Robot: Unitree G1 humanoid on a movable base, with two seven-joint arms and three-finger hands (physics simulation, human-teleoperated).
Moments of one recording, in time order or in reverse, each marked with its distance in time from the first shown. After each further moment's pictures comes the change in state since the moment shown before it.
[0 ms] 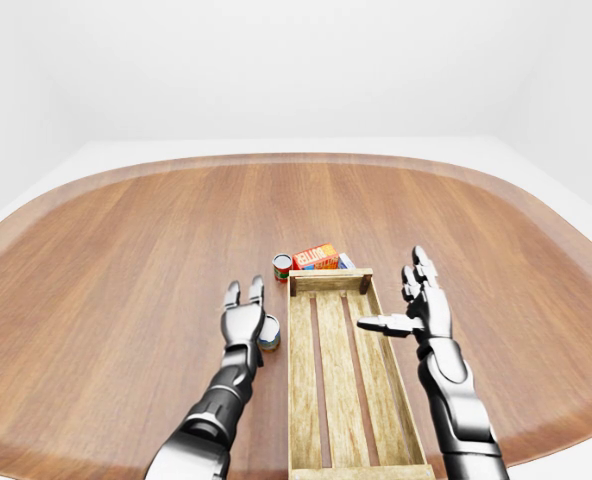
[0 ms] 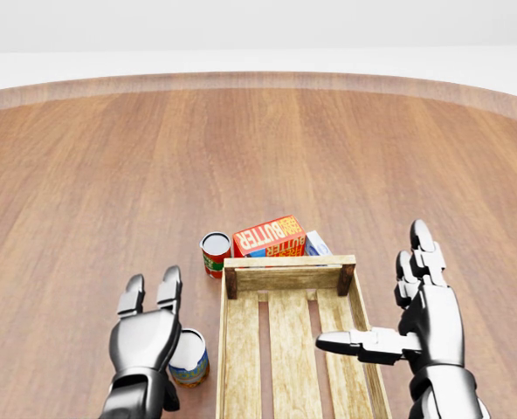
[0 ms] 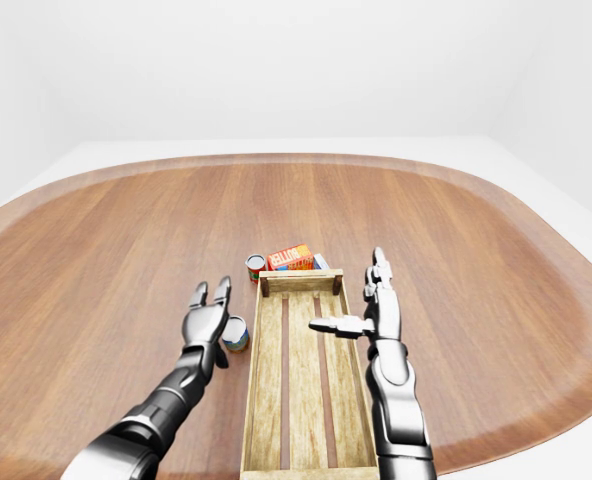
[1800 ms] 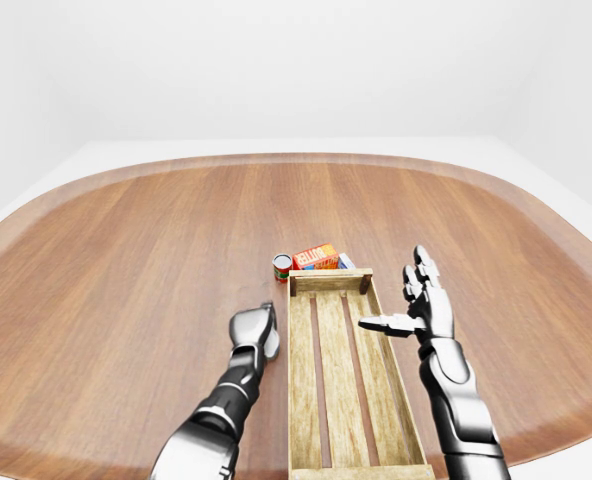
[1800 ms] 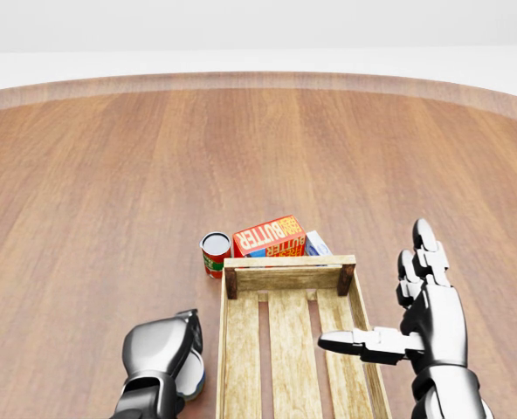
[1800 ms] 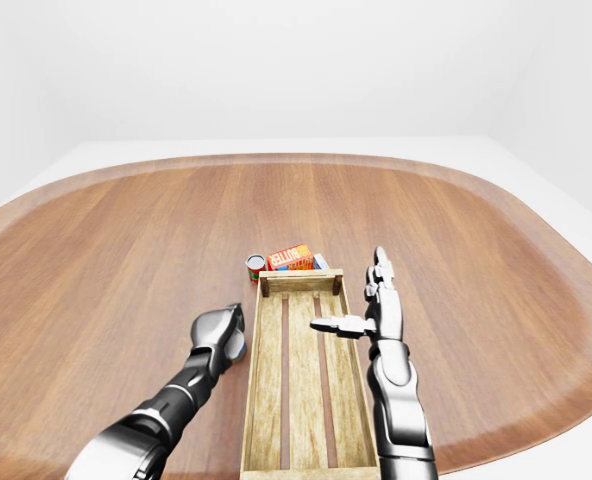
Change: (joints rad) left arm -0.052 -0.036 -0.014 0.122 -0.011 0.000 -0.024; right arm 0.002 -0.002 -0.007 -0.009 0.012 0.002 0.005
